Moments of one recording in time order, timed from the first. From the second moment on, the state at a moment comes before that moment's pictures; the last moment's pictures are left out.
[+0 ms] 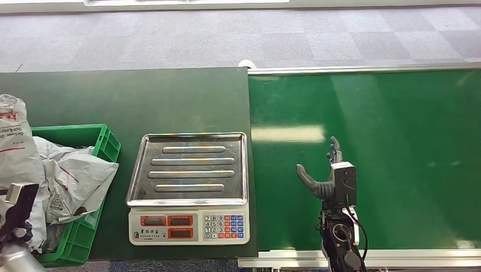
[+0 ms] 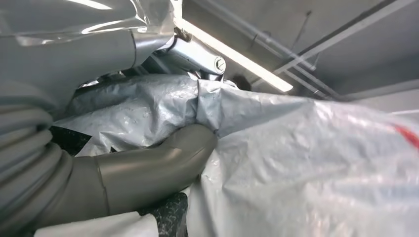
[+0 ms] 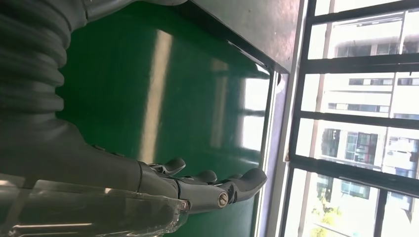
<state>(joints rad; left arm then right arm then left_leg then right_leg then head) -0.43 -0.13 1.21 -1.32 -1.23 0.68 -0.69 -0.23 0.06 0.13 -1.02 0.17 -0.22 -0.43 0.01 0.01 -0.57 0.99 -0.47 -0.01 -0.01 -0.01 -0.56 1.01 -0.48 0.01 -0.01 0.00</state>
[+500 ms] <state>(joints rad) -0.46 0.10 1.09 -0.88 -1.38 0.64 -0.16 -0.22 0.07 0.11 -1.03 0.21 -0.20 -0.41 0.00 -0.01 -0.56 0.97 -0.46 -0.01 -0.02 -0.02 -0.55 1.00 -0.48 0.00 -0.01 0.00</state>
